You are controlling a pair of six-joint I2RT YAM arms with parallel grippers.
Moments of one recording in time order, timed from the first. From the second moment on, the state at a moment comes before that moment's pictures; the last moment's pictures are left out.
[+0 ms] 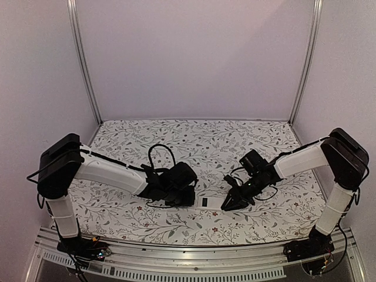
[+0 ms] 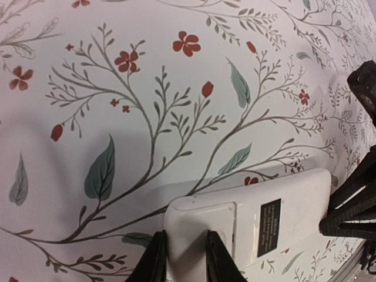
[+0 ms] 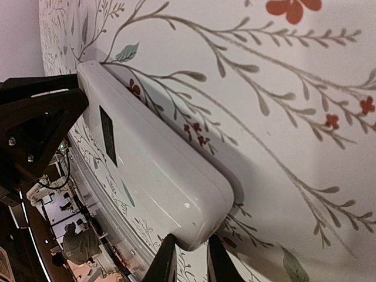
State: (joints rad) left arm -1.11 1.89 1.05 -0.17 -0.14 -0.97; right arm 0.68 1.77 0.81 -0.23 -0.73 0.56
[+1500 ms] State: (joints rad) left arm -1.13 1.84 1.00 -0.18 -0.15 -1.04; right arm 0.65 1.79 0.84 -0.22 -0.76 0.56
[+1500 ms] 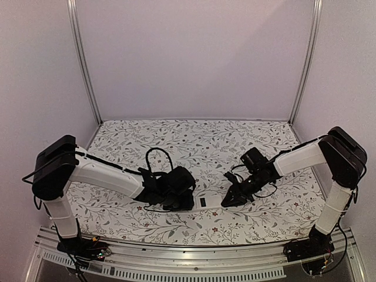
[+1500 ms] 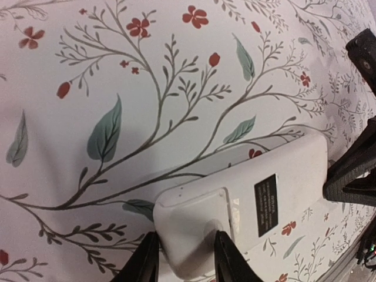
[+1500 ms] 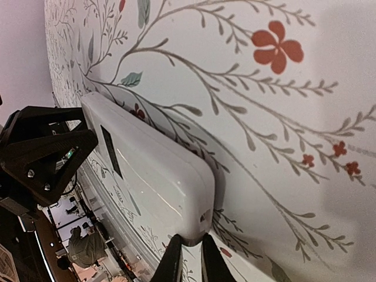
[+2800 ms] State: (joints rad) left arm -1.15 1.89 1.13 -0.37 -0.21 -1.01; right arm 0.65 1.81 0.84 -0.16 -0.77 0.59
